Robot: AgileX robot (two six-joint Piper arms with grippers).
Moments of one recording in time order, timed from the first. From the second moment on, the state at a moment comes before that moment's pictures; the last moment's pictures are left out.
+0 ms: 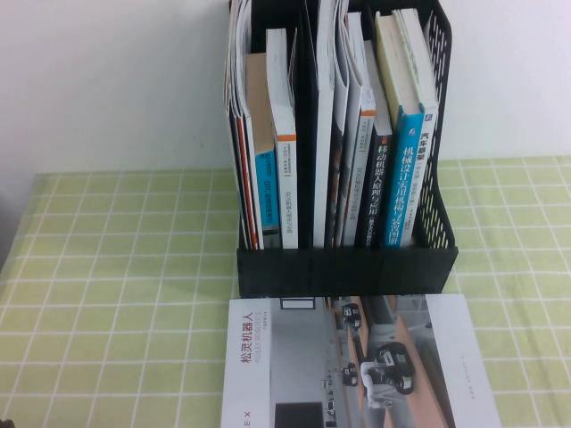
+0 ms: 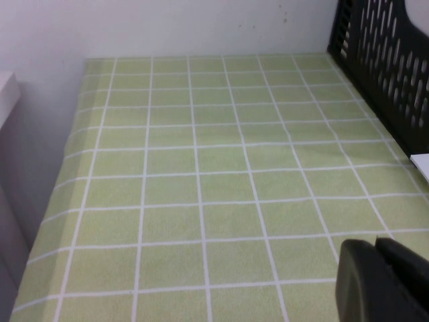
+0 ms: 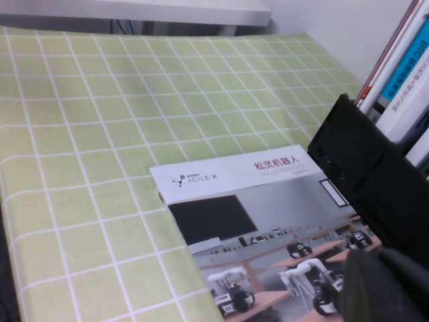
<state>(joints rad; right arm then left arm) 1.14 0.34 -0.34 -0.32 0.48 0.03 -0.05 -0.01 0.02 -0.19 0.38 0.10</state>
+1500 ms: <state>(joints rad) 0.00 -0.01 0.03 -0.01 0.42 0.02 -0.05 -0.01 0.02 -0.18 0.38 0.10</state>
